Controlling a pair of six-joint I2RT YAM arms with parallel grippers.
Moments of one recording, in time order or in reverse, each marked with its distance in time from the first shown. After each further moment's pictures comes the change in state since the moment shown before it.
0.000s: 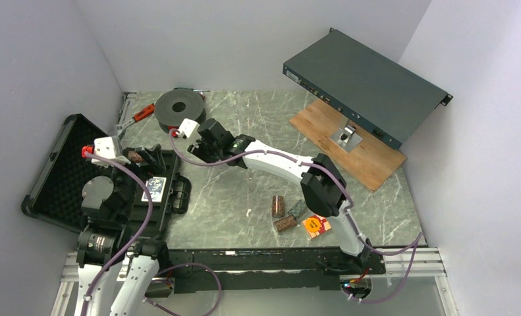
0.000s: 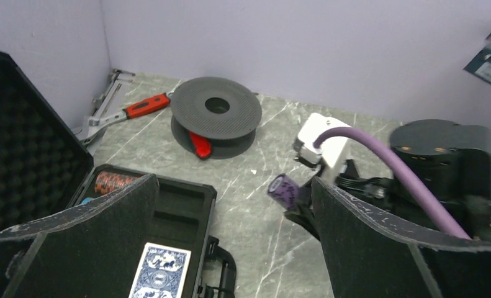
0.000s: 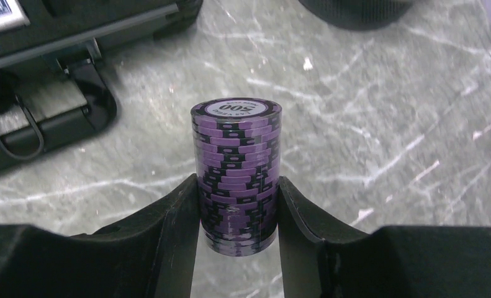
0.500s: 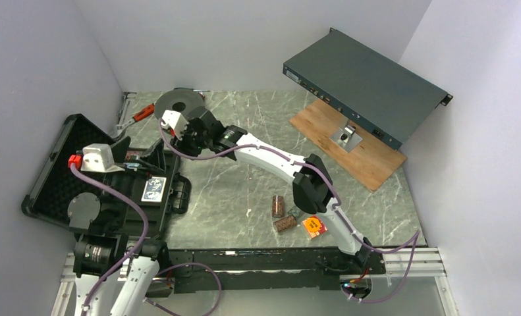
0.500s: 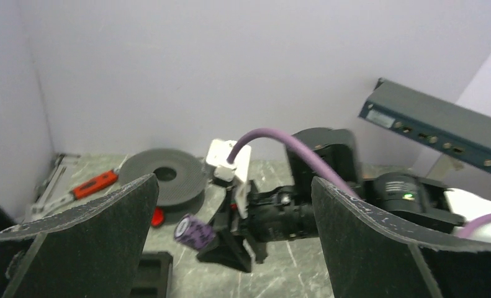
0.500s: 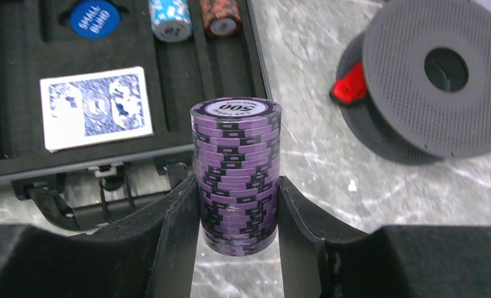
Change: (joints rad) left arm -0.007 -0.064 -0.003 0.190 0.161 0.002; right arm -0.005 0.165 0.335 -0.034 -0.293 -0.011
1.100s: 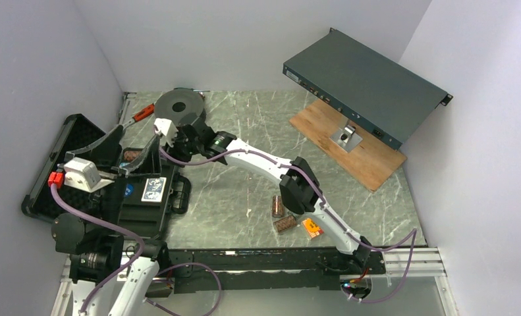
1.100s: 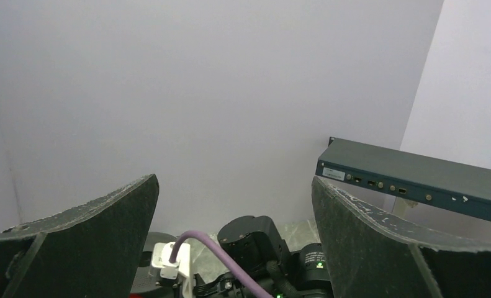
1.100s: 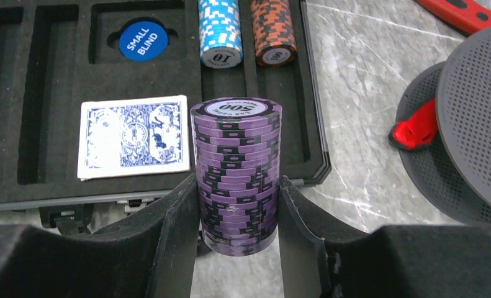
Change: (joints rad) left arm -0.016 -0.022 0.041 0.236 0.122 0.039; right arm 0.025 0.152 0.152 0.034 -0.149 0.039
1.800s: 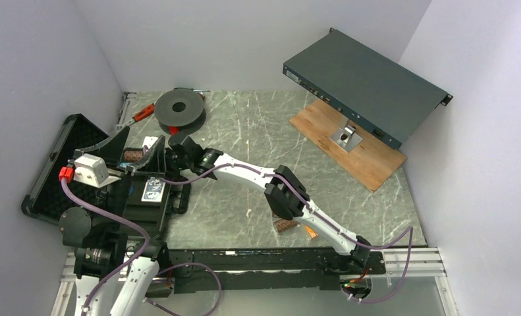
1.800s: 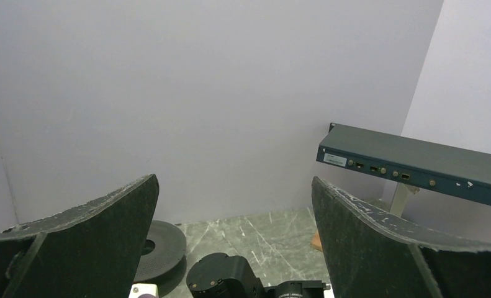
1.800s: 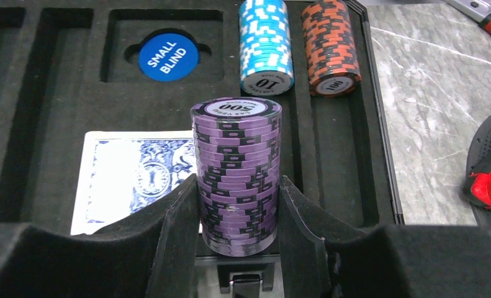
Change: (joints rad) left arm 0.000 0.000 -0.053 0.020 0.018 0.003; right arm 0.064 0.162 0.074 0.148 -0.011 0.020
